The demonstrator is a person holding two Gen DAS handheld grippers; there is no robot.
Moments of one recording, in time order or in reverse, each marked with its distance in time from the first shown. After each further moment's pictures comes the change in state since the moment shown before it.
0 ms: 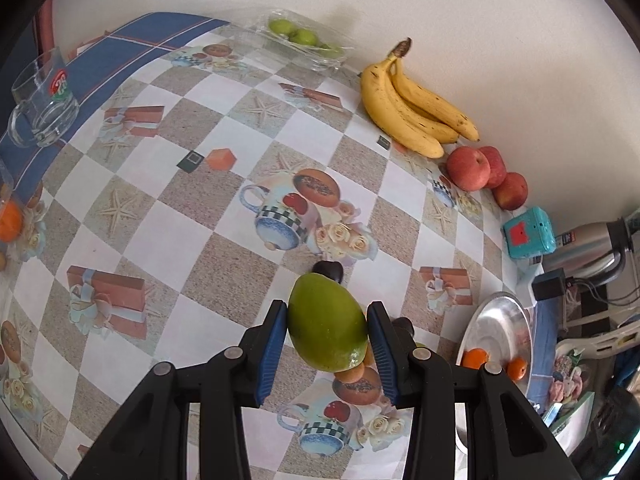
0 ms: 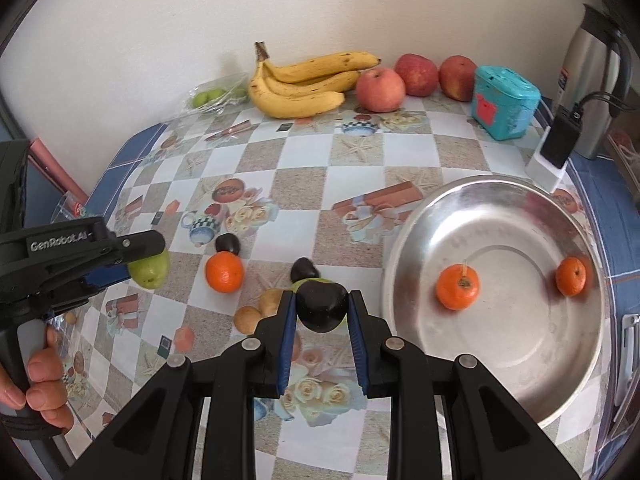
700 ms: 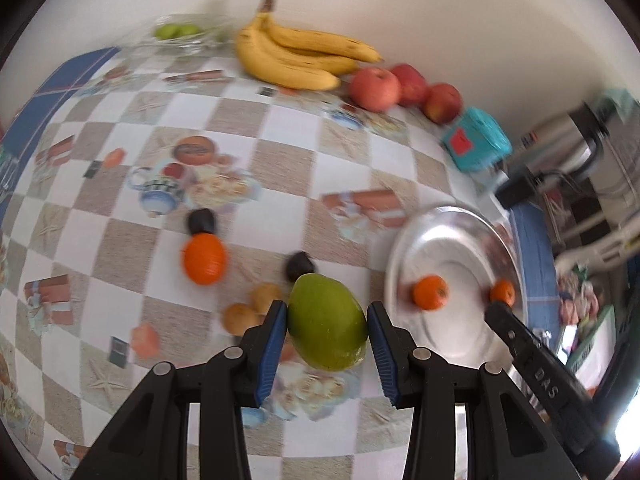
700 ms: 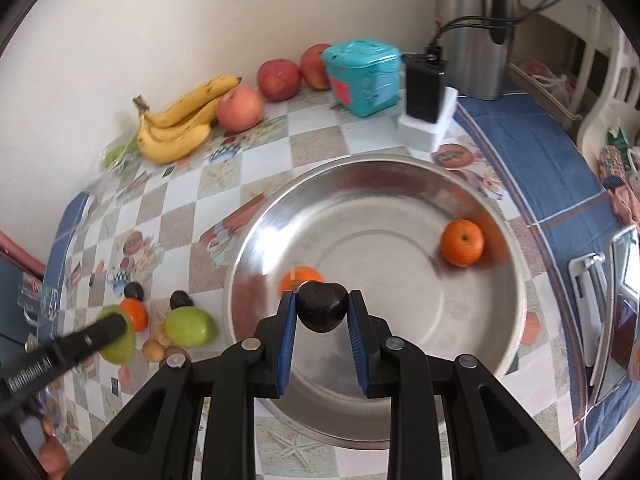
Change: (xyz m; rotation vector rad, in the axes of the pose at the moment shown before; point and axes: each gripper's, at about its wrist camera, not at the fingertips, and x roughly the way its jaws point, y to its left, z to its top) left arm 0.020 -0.101 -0.058 0.279 0.071 -0.032; right arm -0.021 -0.109 -0.007 0.269 -0.026 -0.139
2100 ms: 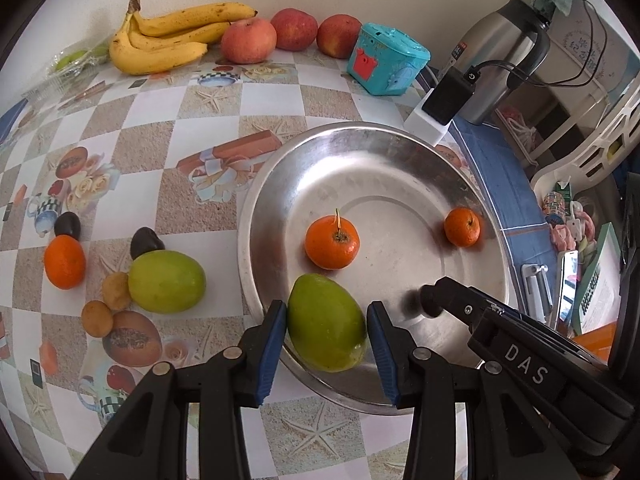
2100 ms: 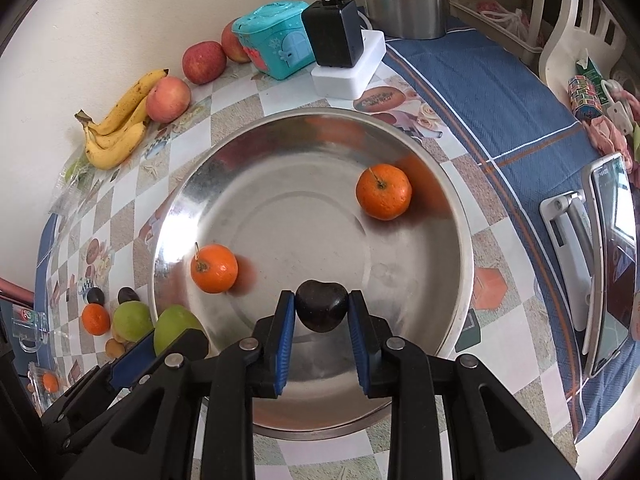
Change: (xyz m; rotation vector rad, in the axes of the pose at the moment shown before) left arm 0.059 -0.086 -0.036 0.231 0.055 -0.056; right arm 0.019 -0.059 -0.011 0.146 0.118 -0.047
